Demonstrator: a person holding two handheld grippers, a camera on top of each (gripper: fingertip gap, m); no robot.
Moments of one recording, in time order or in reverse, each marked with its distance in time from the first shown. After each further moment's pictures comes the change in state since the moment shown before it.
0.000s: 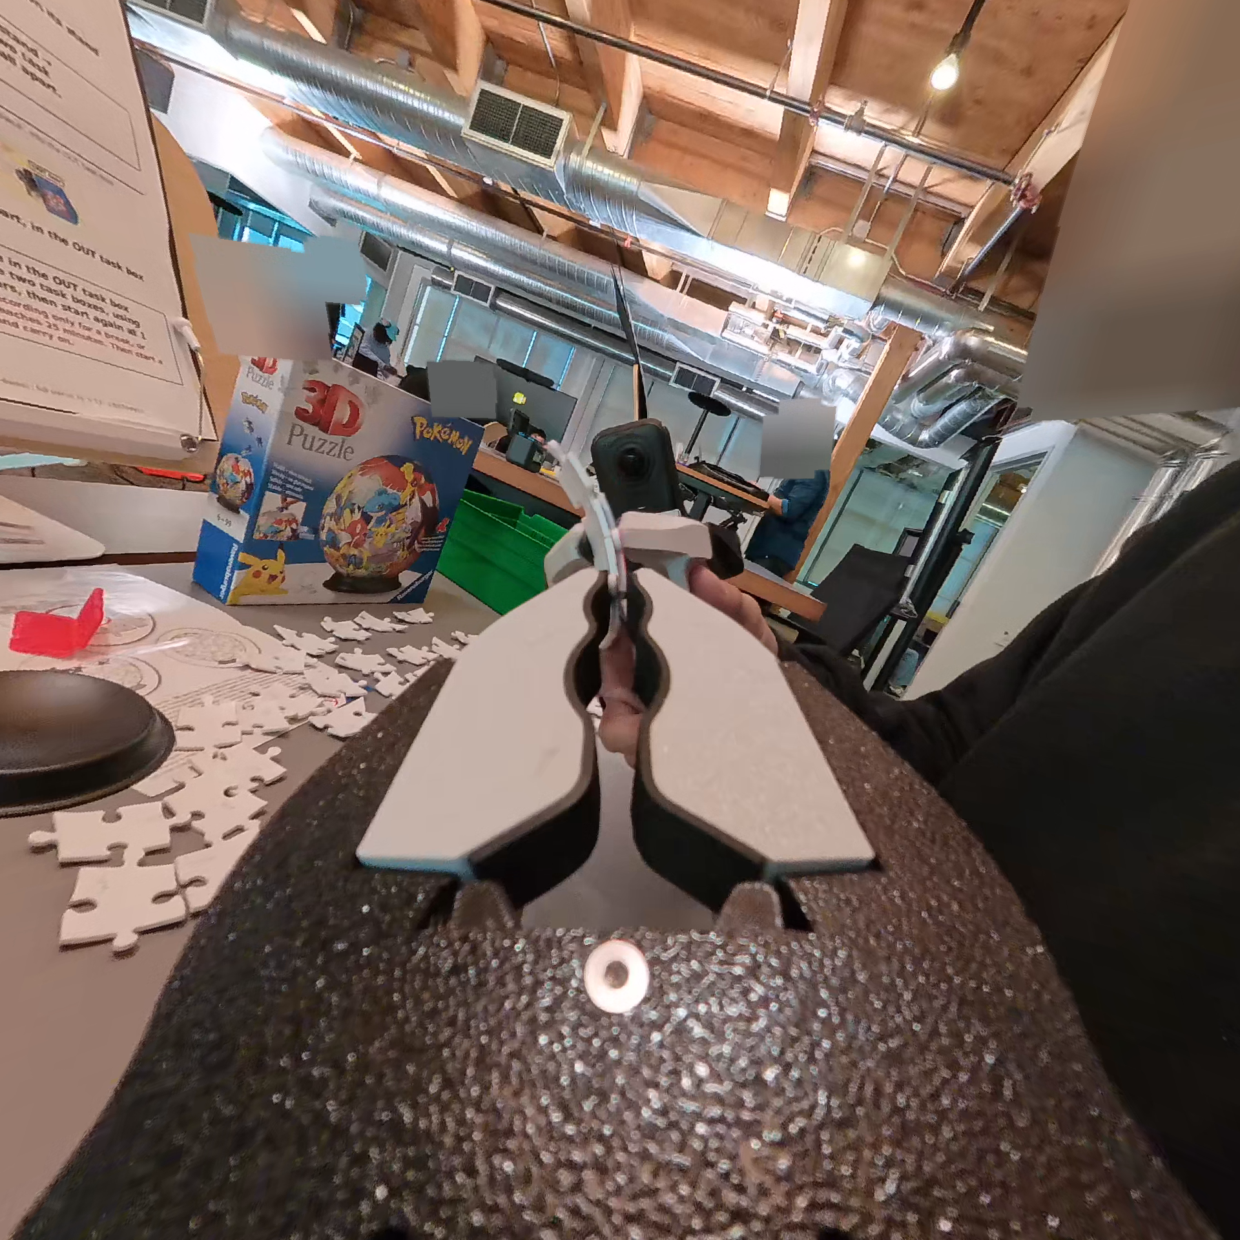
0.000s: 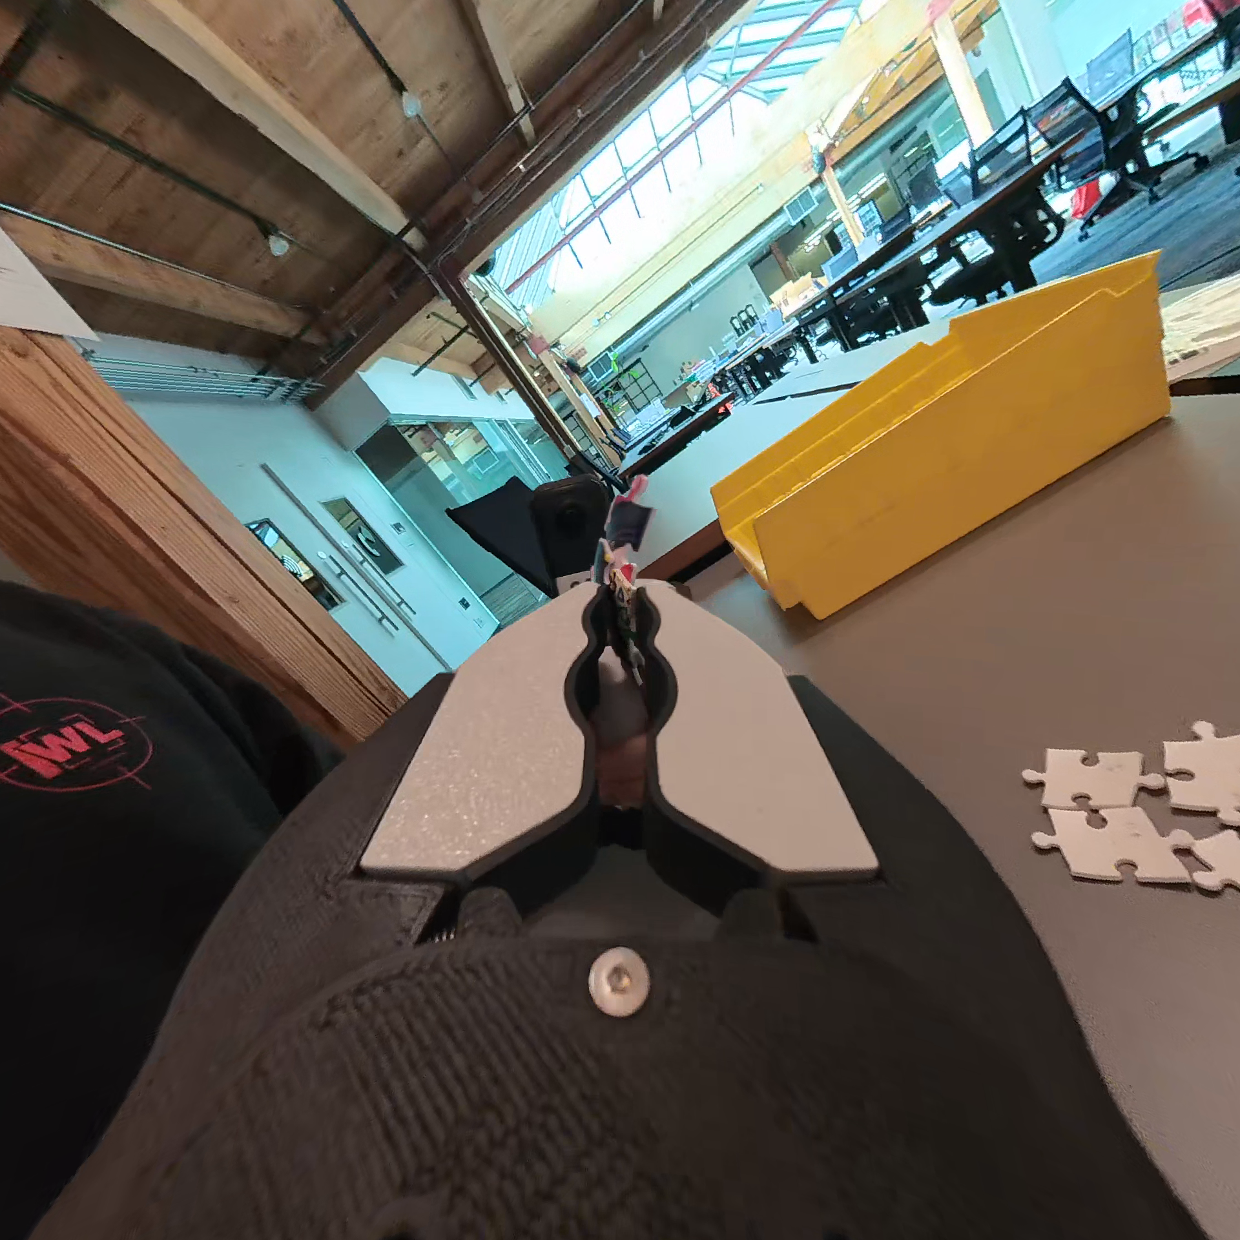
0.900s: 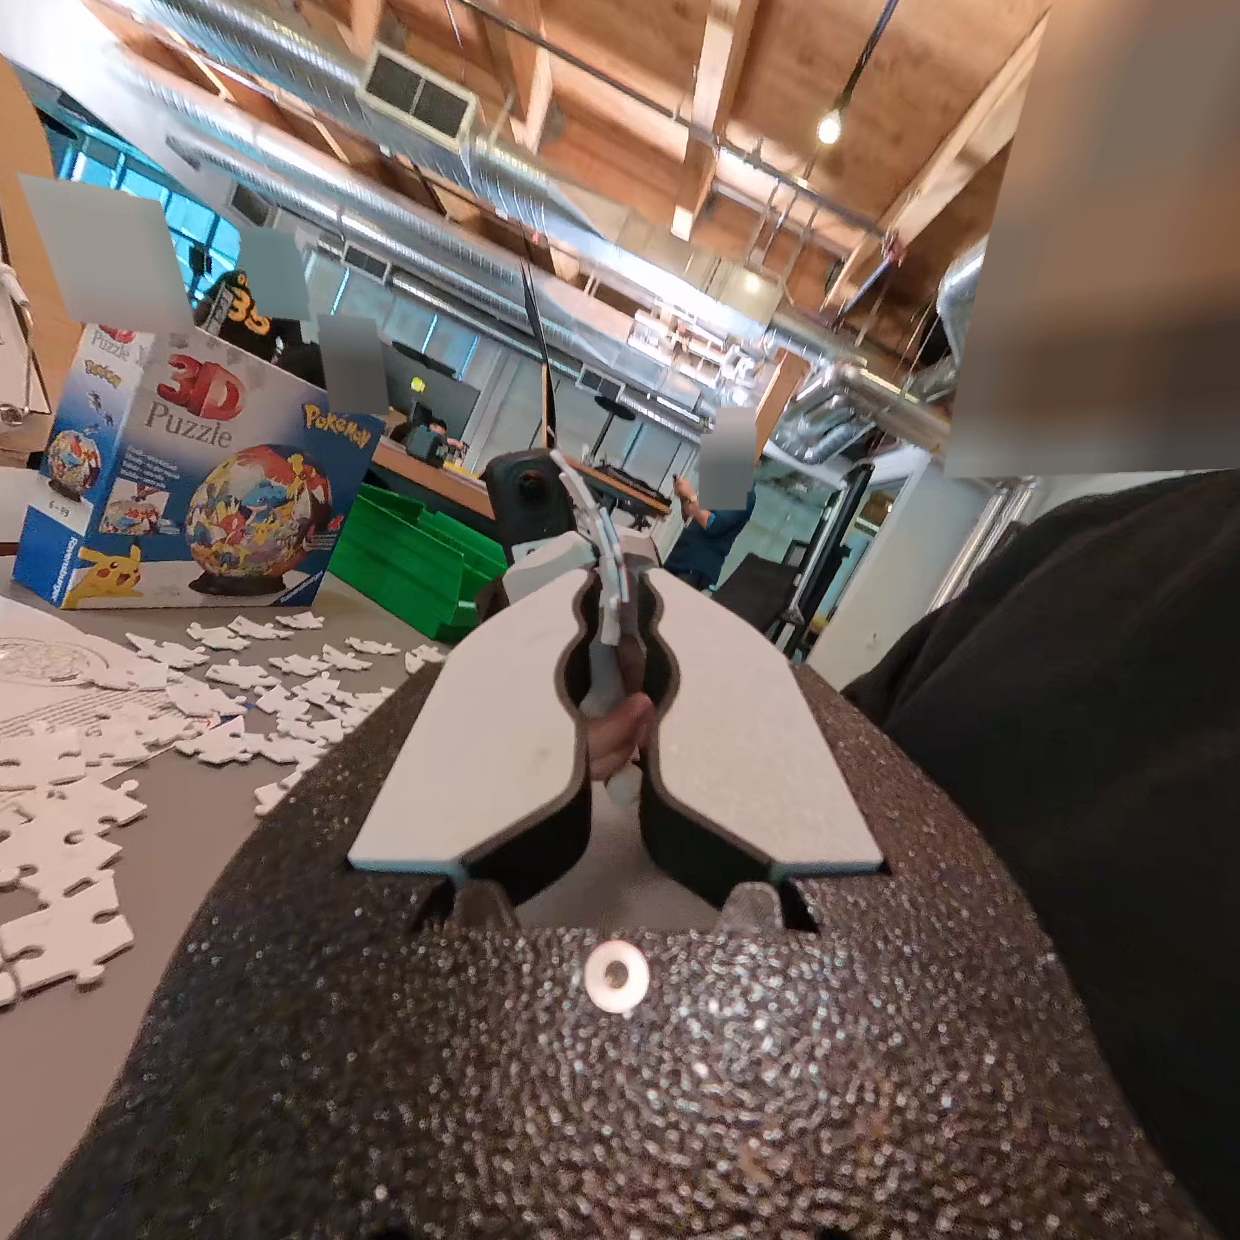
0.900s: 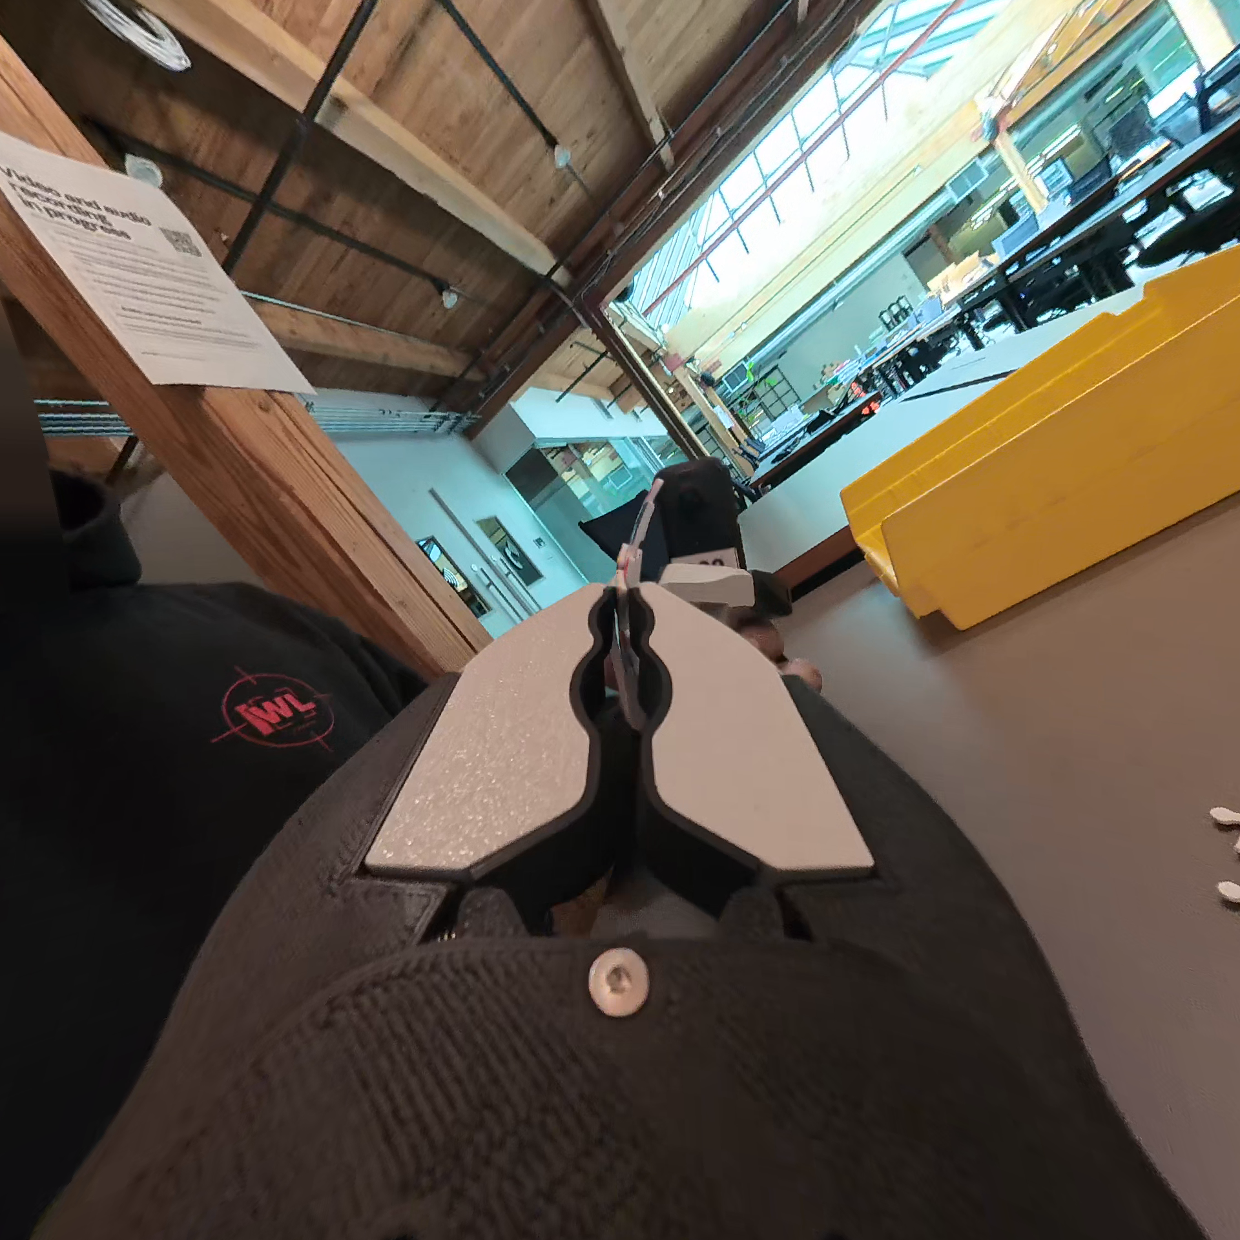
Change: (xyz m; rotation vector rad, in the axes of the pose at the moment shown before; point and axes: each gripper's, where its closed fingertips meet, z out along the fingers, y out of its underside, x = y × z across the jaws) left arm 0.020 -0.007 0.003 -0.016 0.142 -0.102; right arm -0.025 -0.004 -0.014 0.023 -0.218 0.116
